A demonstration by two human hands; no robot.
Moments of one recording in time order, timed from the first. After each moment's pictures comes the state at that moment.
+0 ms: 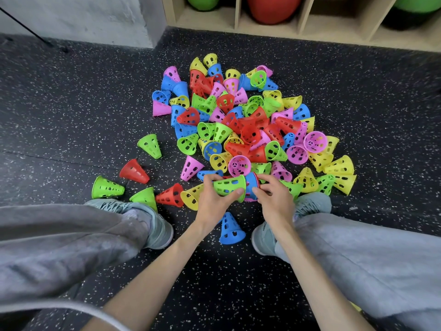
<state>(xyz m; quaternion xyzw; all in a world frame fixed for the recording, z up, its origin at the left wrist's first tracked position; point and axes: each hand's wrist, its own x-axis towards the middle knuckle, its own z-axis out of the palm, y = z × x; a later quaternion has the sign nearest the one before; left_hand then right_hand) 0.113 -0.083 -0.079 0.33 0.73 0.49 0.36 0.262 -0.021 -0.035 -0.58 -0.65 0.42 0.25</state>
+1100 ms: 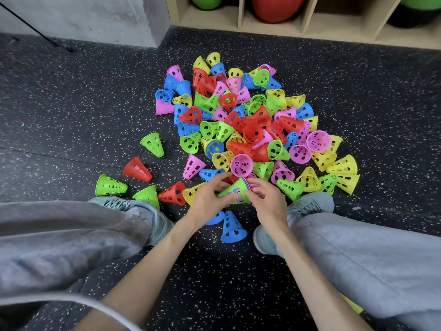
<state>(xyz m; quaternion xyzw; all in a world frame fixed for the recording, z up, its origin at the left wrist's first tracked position) 0.085 -0.091 -0.073 0.46 0.71 0.39 0.37 0.254 -0.029 -0.035 -0.53 -0.67 0.46 0.22</state>
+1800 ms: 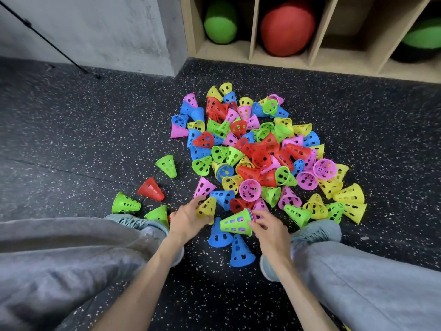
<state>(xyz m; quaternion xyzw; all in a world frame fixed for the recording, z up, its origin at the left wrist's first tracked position) 0.025 -0.115 -0.072 0.41 0.85 0.19 0.26 0.254 -0.047 -0.032 -0.55 -0.68 0.46 0.18</state>
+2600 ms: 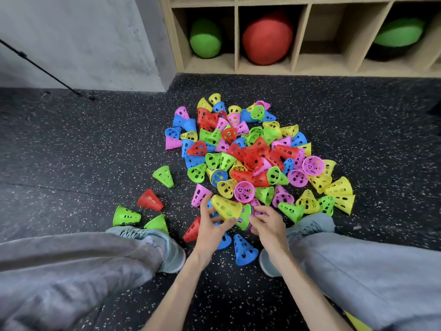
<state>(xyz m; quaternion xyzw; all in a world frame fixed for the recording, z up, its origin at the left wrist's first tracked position) 0.106 -0.117 -0.041 0.28 0.66 0.56 0.41 0.254 -0.042 -0.033 -0.56 -0.55 0.55 0.28</state>
